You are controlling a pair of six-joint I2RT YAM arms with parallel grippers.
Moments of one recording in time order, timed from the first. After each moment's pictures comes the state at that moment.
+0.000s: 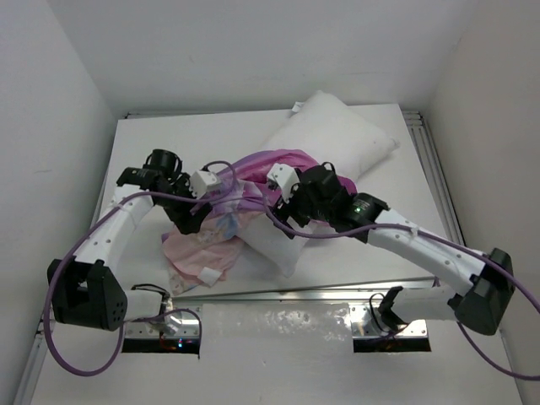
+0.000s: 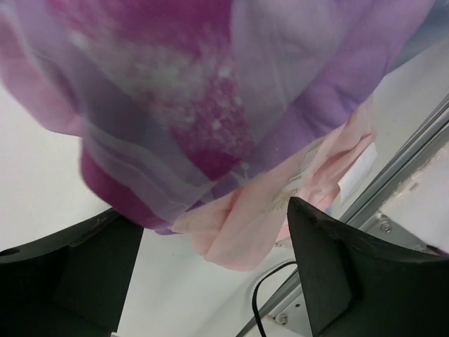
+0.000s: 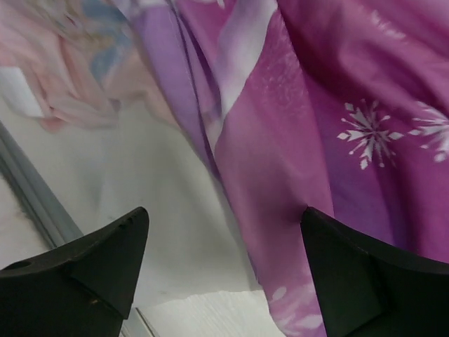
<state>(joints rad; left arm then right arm) -0.12 1.28 1.09 -1.05 0.36 0.75 0.85 1.25 1.04 -0.41 -0.03 -0.20</state>
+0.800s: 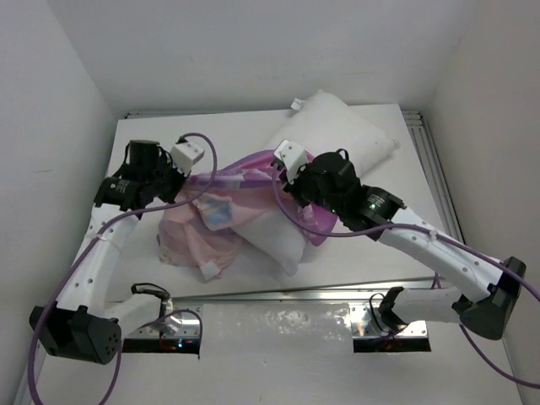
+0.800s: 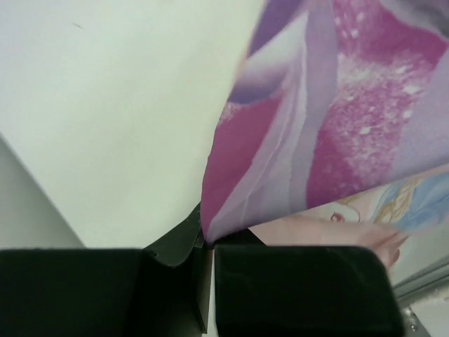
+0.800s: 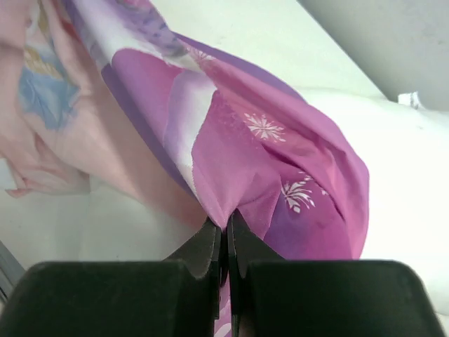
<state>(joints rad) -0.12 1.09 1.10 -0.85 0.14 0.51 0.86 1.24 1.16 -0.36 0.12 -0.25</state>
